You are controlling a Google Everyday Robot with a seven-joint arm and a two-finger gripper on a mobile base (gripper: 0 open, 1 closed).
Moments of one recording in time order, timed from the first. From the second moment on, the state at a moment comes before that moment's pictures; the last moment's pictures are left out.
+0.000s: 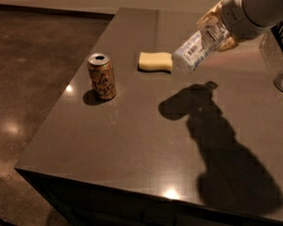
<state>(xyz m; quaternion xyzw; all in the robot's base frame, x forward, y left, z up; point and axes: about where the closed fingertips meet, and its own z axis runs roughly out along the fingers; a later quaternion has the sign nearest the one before) 0.588 -0.196 1.005 -0.84 0.36 -0.34 0.23</state>
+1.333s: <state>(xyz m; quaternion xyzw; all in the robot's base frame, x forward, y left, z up) 0.588 -0.246 1.013 -0.82 0.23 -0.50 0.17</state>
